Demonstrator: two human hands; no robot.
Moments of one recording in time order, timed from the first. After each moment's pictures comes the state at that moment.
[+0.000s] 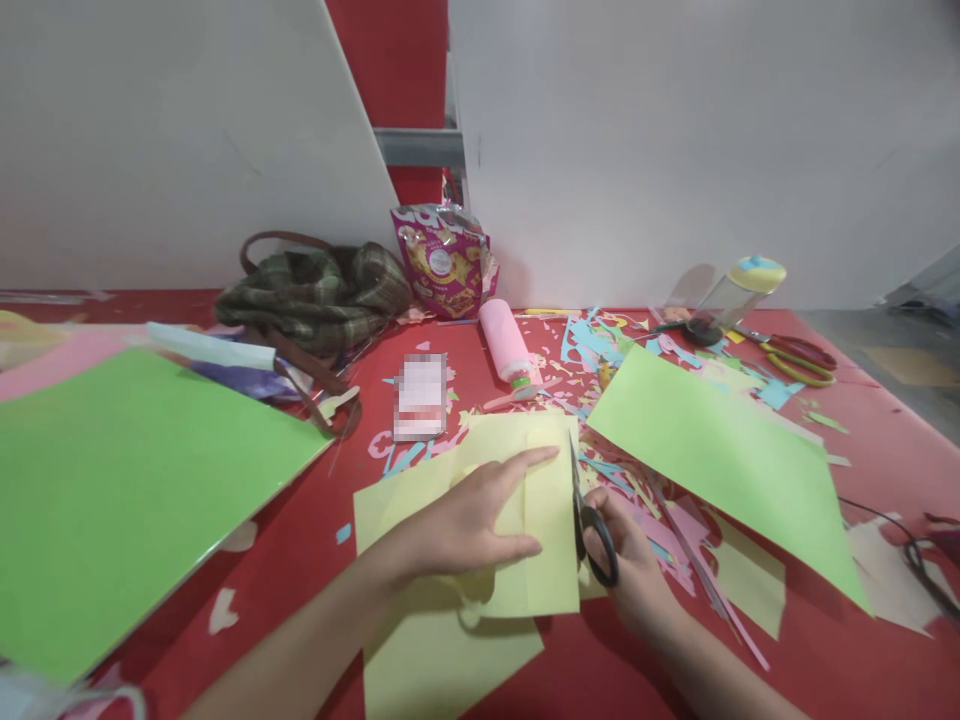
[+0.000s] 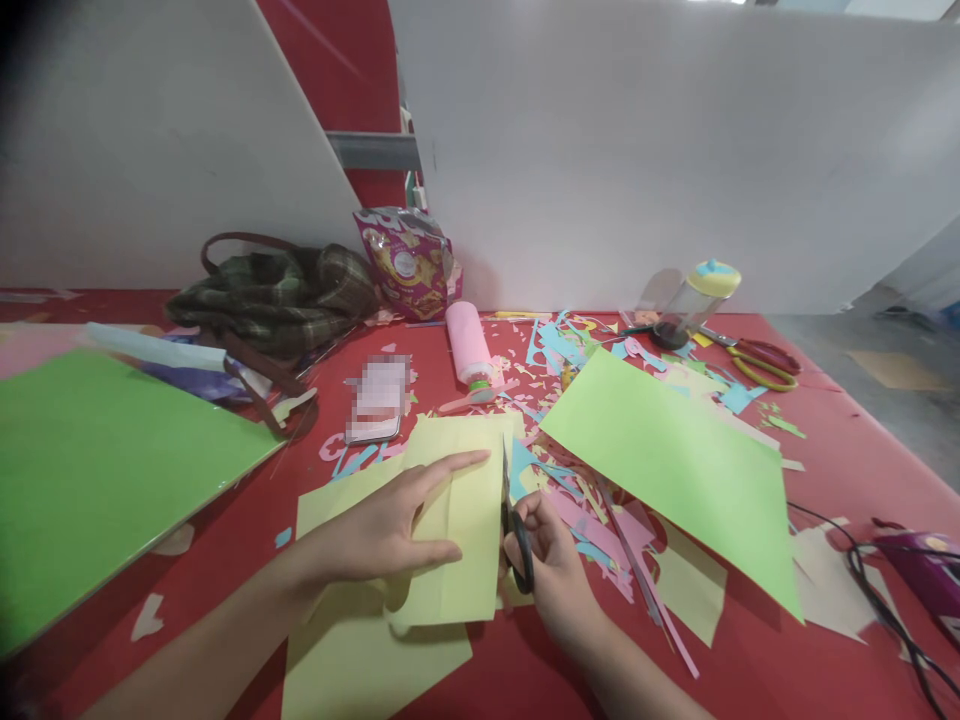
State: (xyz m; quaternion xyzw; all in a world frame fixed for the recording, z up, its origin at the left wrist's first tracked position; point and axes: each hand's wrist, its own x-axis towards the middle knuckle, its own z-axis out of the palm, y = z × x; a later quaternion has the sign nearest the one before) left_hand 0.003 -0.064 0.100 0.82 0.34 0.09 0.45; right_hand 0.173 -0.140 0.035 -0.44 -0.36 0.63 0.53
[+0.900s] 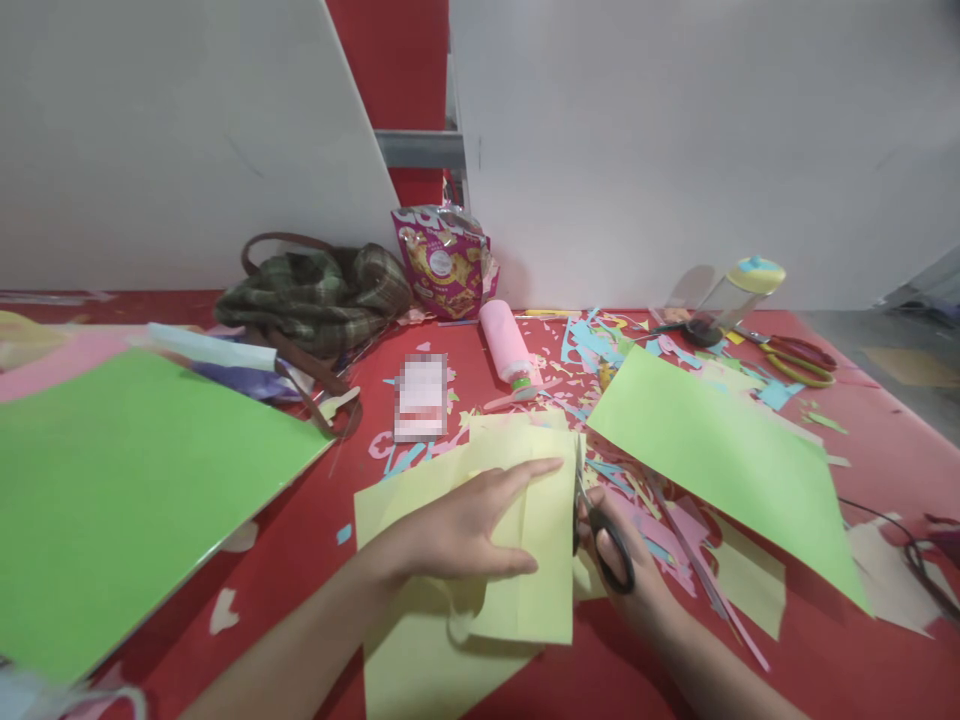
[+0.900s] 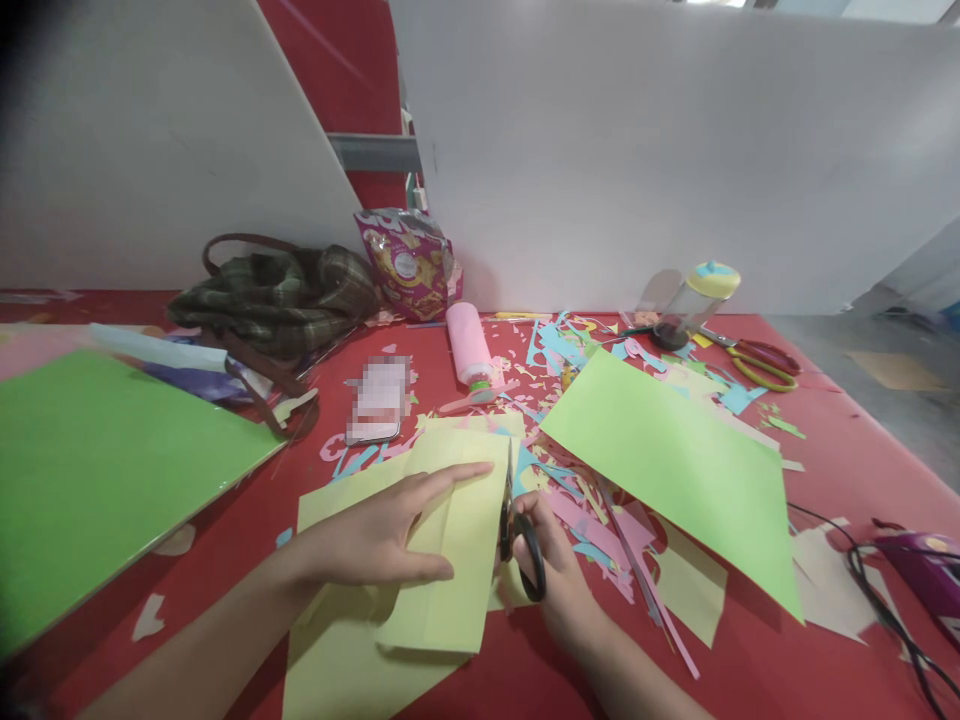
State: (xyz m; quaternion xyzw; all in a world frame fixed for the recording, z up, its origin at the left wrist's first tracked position) left_hand -0.001 -0.062 0.104 0.82 0.30 0.06 0.48; right_hand 0.177 -0.142 0.037 -0.42 -0.38 0.65 0.51
